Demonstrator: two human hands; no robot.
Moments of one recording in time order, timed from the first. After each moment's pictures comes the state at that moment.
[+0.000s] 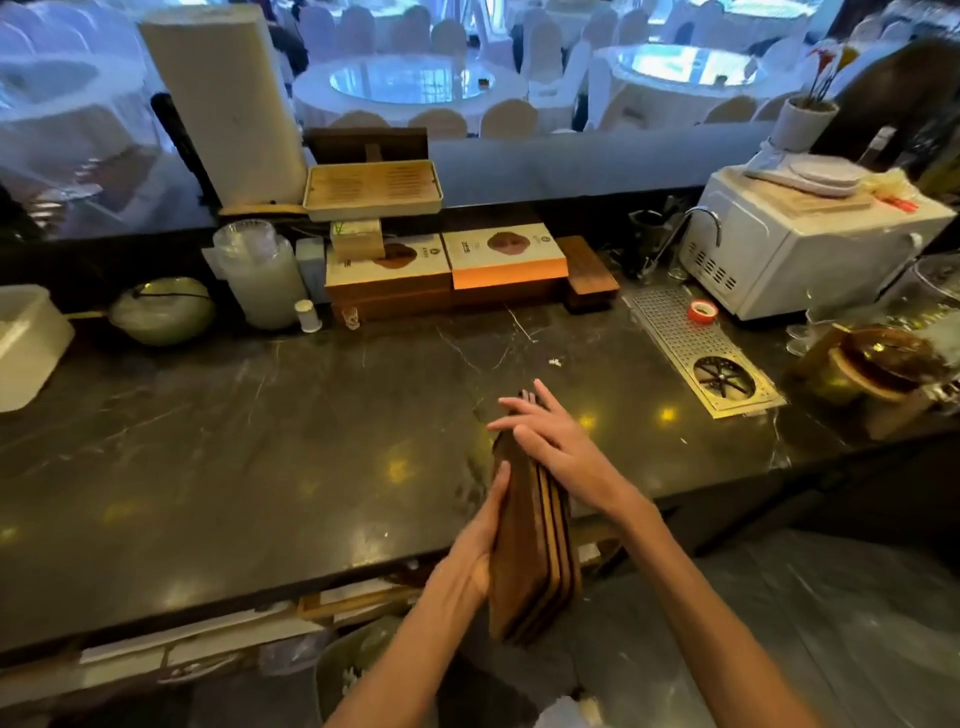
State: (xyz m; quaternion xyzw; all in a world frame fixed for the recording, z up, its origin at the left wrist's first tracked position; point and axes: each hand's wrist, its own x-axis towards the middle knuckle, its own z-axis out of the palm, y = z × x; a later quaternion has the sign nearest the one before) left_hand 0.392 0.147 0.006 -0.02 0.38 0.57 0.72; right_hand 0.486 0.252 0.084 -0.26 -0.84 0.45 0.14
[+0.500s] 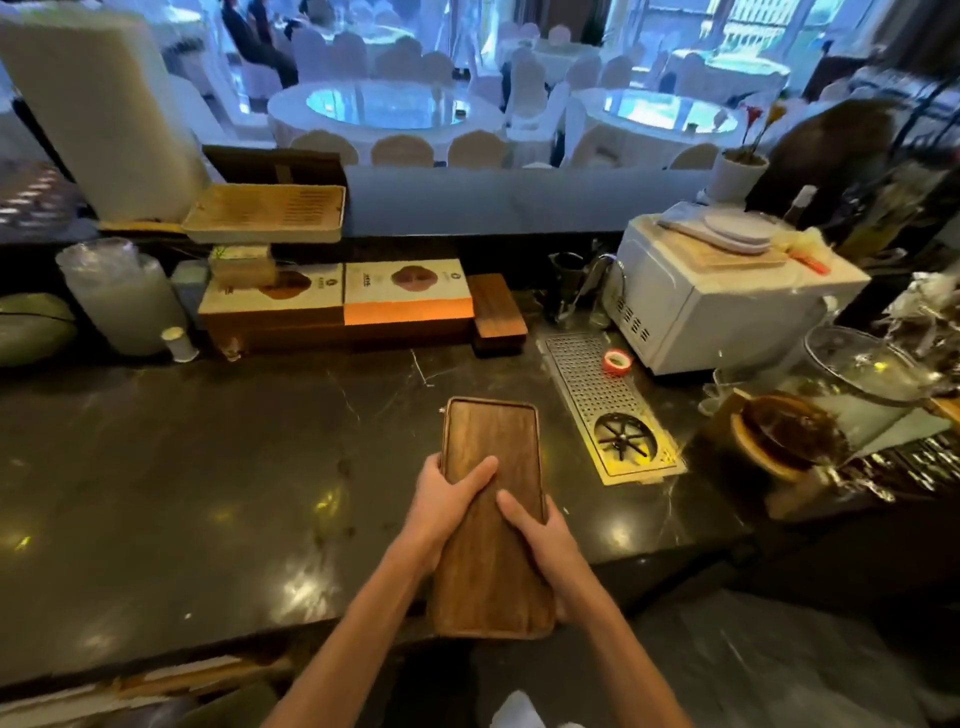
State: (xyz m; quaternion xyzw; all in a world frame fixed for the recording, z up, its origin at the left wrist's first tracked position) left_hand 0.486 0.348 0.025 0.19 0.68 0.54 0.47; right_hand 0.642 0.388 0.025 -0.44 -0.48 0.73 0.19
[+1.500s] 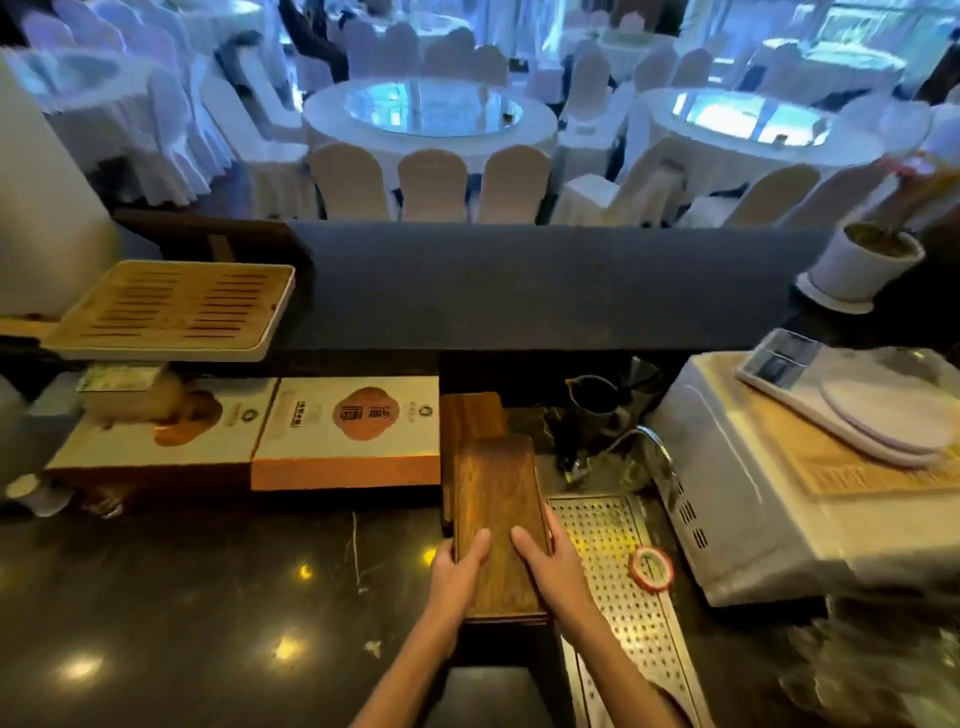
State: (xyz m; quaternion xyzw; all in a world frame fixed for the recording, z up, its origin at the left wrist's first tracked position) left_hand 0.394 0.706 -0.008 0.04 0.67 0.55 0.50; right_hand 0.499 0.801 -0.011 -0.43 -0.61 0.65 0.18
